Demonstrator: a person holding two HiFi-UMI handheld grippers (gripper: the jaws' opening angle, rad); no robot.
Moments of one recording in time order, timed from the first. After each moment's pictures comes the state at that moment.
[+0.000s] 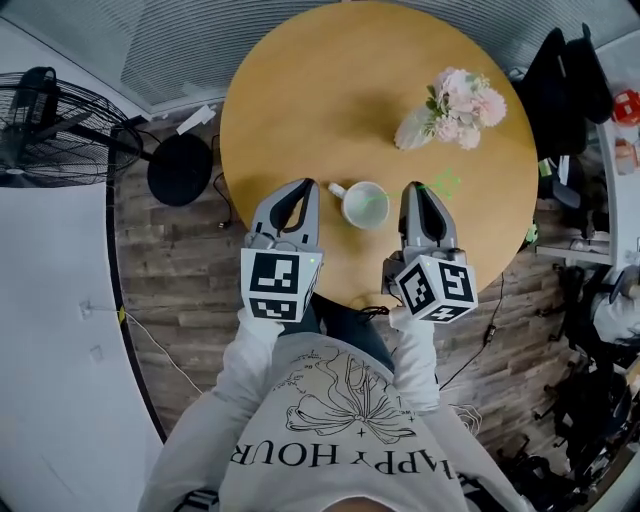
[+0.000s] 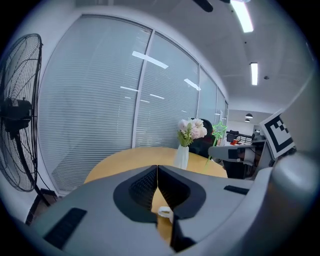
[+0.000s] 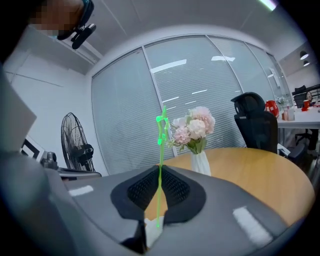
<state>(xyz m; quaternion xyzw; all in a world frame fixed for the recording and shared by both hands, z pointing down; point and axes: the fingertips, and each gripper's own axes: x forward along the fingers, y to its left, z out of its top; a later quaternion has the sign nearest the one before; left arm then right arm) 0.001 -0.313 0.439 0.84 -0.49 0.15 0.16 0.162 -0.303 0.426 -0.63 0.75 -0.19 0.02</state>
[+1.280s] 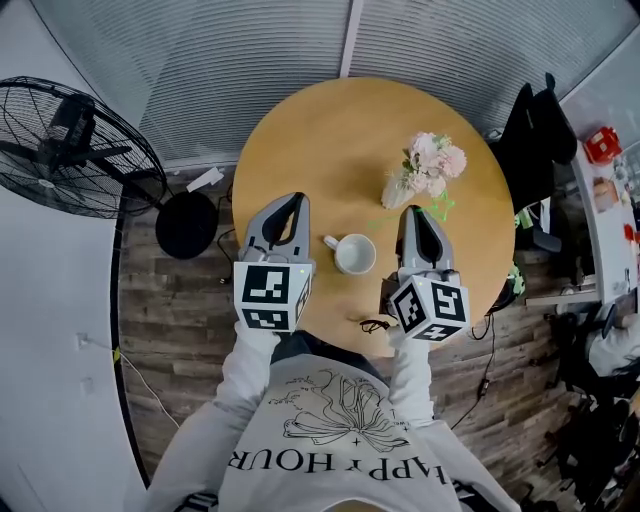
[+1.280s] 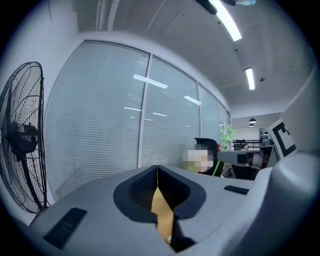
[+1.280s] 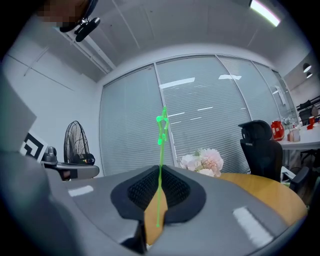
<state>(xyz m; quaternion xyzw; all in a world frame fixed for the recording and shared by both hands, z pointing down) -0.012 -0.330 0.339 0.84 -0.53 0.07 0.08 0.167 -0.309 0.329 -0.64 0.76 -0.10 0.05</state>
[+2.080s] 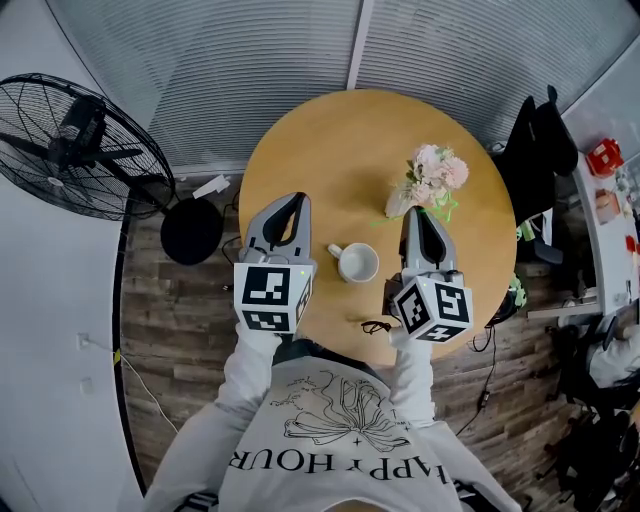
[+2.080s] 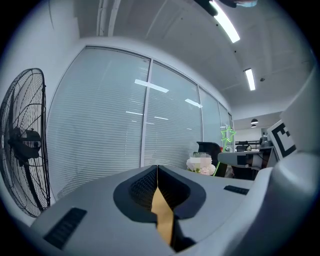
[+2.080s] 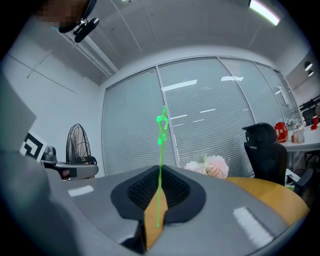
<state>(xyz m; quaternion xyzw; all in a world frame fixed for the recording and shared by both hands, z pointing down) -0.020 -0.334 0.317 0.84 -0.54 0.05 0.06 0.163 -0.316 0.311 -0.62 0.77 -0.09 0.06</state>
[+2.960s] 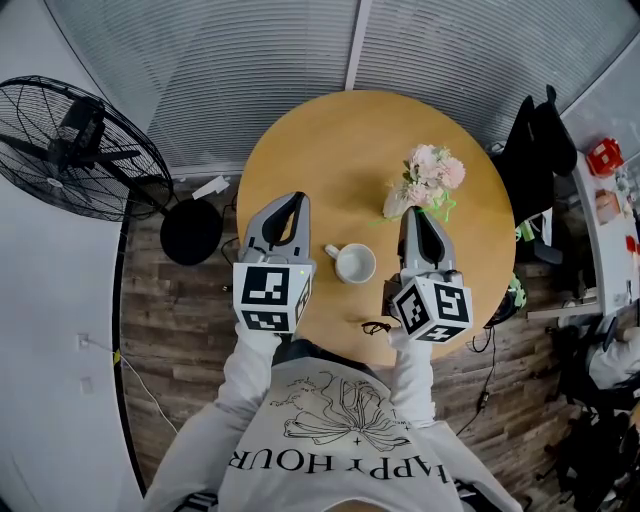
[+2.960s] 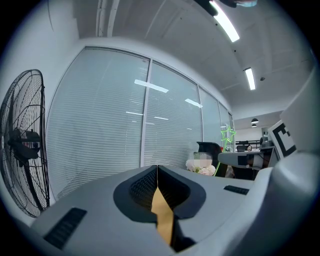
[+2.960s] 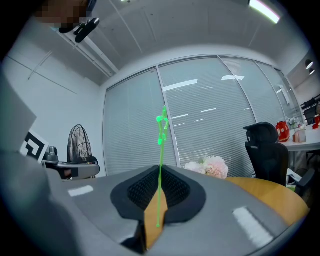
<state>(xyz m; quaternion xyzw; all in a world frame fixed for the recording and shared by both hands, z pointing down) -0.013 -0.334 0.315 0.84 -0.54 0.05 0.06 0.167 -0.317 0.310 -0.62 0.78 -0.09 0.06</state>
